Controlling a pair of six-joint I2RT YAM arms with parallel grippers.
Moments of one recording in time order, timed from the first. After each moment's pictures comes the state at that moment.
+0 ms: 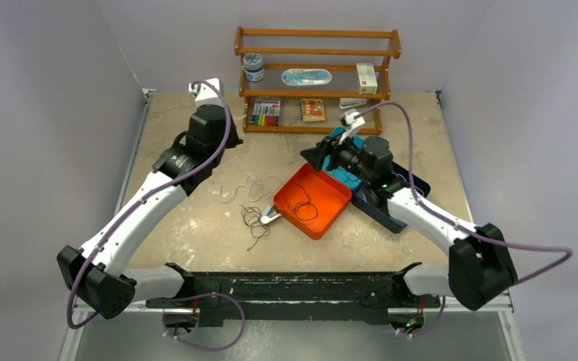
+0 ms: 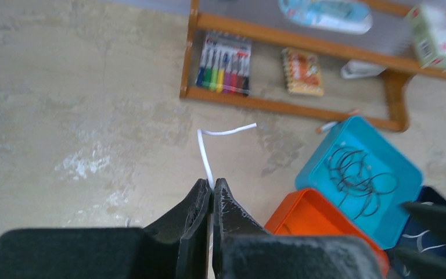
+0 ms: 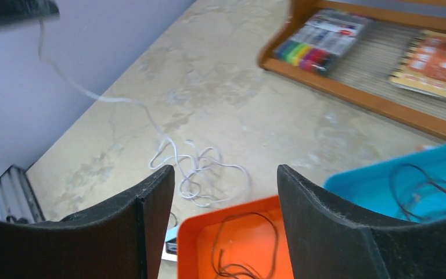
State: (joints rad) left arm -0.55 1.25 1.25 -0.43 -0.45 -0.45; right arm 0.46 1.27 0.77 0.39 -0.28 0.35
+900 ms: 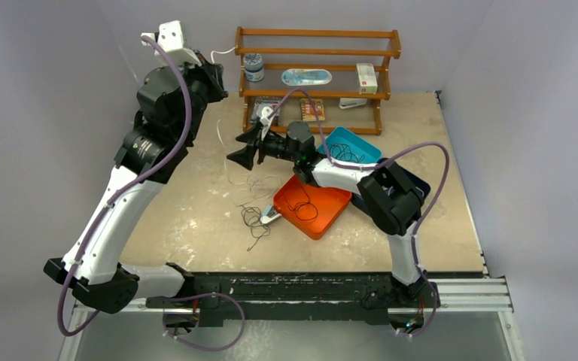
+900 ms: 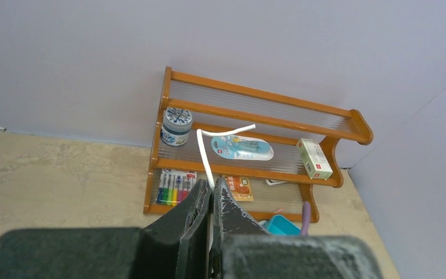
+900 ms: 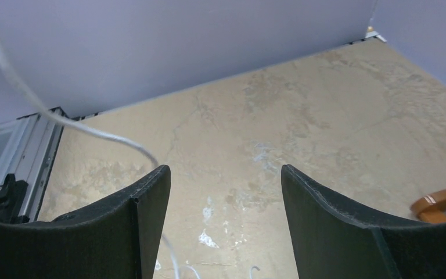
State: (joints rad) left arm -0.55 1.27 1.72 -0.40 -0.44 -0.32; right arm 0.74 2.03 1.35 0.75 -0.55 0.18
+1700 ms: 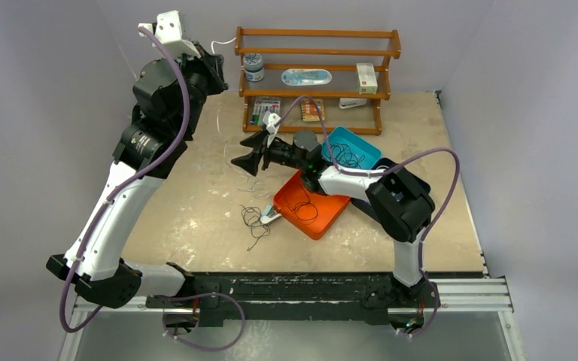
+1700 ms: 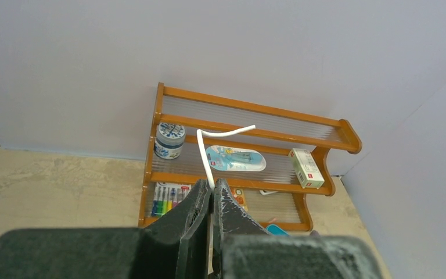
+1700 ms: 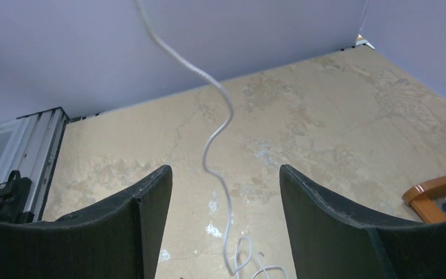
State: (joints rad) left arm -0.55 1.31 1.80 -0.40 -0.43 -0.30; right arm 0.76 1.92 1.19 0.82 -0.52 0.16
